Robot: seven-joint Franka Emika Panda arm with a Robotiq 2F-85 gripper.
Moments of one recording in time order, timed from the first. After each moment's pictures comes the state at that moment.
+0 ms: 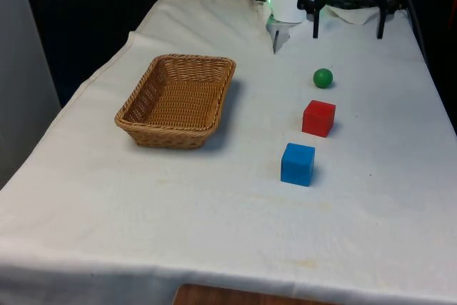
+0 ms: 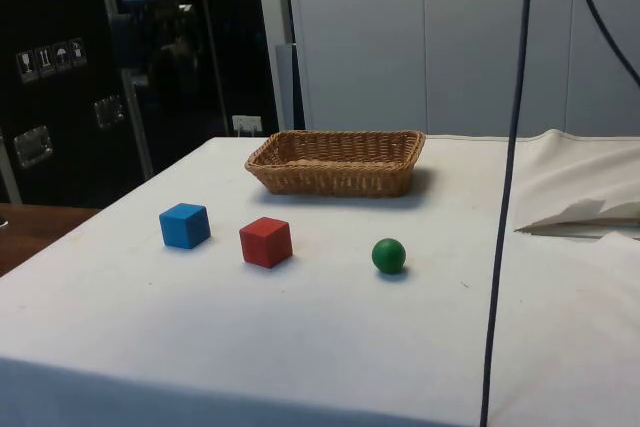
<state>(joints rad) 0.18 0.38 -0.06 -1.67 0.04 2.08 0.12</state>
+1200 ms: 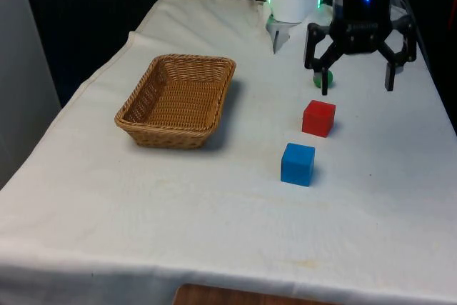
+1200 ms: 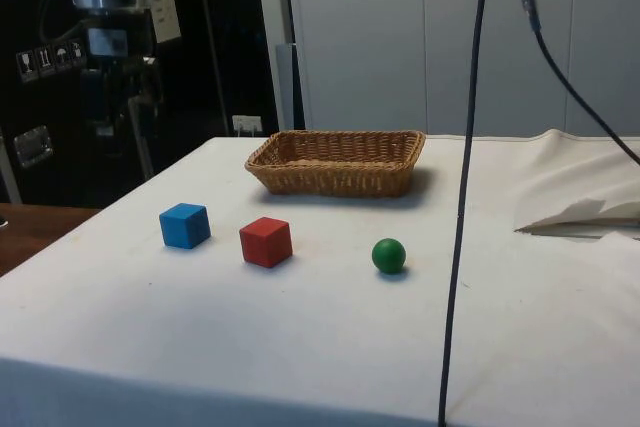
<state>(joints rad) 0.18 0.60 -0.05 -1.50 0.10 2.19 -0.03</state>
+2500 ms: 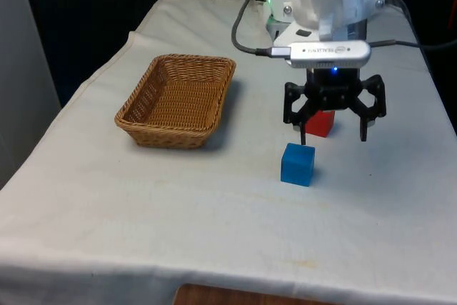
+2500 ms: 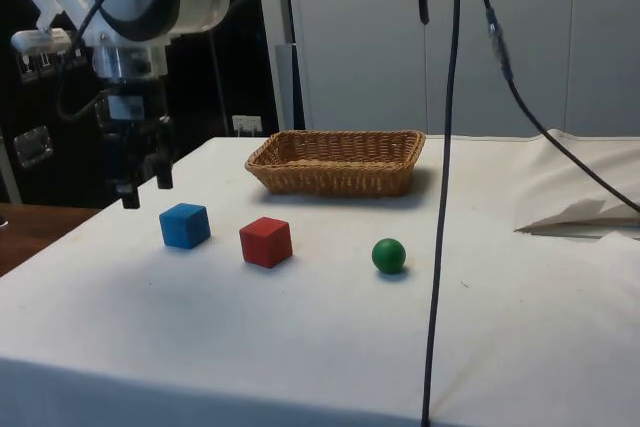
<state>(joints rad) 0.16 0.77 -0.09 -1.43 0.19 2.24 -0.10</state>
